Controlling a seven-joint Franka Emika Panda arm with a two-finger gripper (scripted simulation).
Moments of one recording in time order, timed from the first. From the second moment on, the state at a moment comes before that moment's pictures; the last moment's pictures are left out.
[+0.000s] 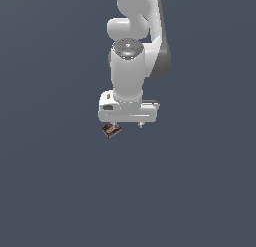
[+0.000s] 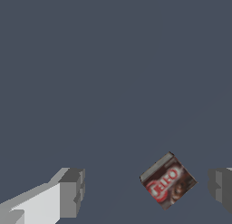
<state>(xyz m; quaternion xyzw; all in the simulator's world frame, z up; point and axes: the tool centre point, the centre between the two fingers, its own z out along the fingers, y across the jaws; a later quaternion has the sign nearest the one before) 0.007 -0.002 0.196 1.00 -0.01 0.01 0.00</state>
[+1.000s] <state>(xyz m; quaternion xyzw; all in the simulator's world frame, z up) 0.009 -0.012 0.205 1.00 -0.03 0.02 0.00</state>
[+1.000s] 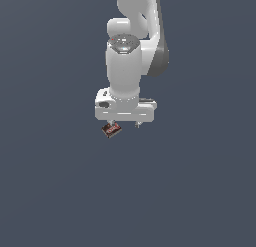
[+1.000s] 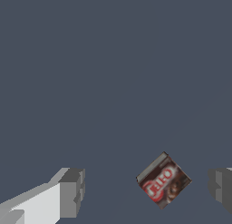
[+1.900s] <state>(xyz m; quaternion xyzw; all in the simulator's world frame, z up) -0.050 -0.059 0.110 0.96 -0.28 0.00 -0.01</state>
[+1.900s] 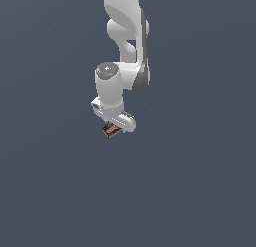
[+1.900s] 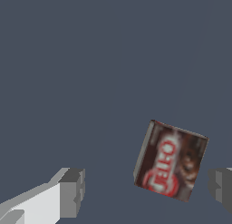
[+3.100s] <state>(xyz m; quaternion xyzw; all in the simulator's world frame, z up) -0.094 -0.089 0.057 0.91 -0.42 0.00 0.00</state>
